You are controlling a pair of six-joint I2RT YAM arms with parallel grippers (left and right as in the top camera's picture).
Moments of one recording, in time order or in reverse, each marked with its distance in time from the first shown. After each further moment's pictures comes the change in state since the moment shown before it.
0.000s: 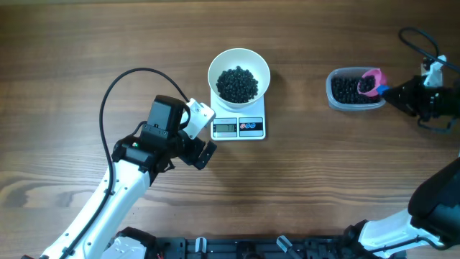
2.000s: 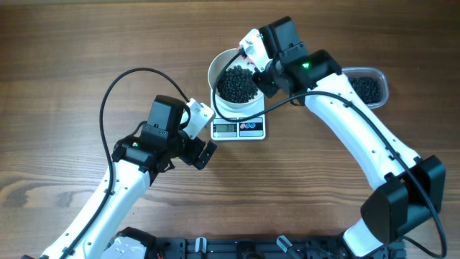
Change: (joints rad) left arm 0.000 0.001 0.000 0.000 0.000 0.000; right arm 1.060 0.005 0.167 0.266 0.800 -0.299
